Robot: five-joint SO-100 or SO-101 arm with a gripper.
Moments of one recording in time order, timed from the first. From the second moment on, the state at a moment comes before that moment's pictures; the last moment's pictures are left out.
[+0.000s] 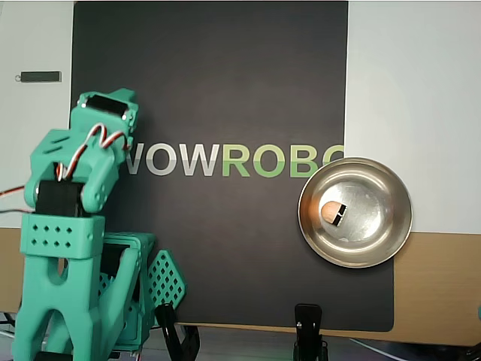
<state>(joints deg) 1.8 143.0 141.6 43.9 11.5</state>
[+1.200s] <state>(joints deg) 1.9 192.2 177.1 31.8 3.9</state>
